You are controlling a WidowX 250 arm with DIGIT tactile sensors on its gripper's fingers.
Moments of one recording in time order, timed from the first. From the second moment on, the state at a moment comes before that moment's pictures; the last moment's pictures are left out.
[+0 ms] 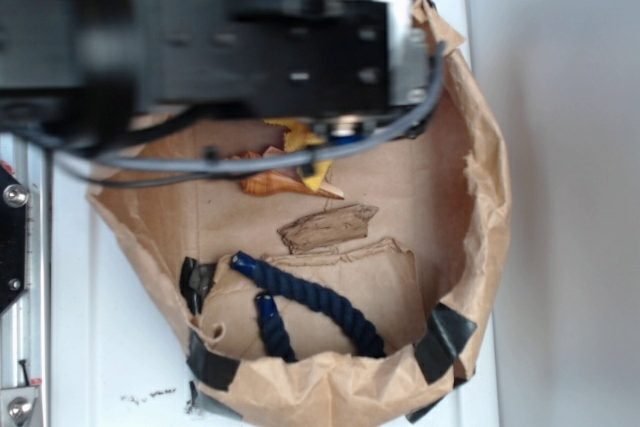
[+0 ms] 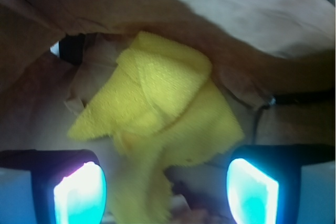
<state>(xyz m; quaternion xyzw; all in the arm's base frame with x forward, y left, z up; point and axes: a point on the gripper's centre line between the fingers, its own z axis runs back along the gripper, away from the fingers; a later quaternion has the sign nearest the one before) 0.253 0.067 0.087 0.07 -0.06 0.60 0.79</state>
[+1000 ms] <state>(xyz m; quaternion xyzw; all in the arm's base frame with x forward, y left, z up) 0.251 0.101 0.054 0.06 -0.08 0.63 0.77</state>
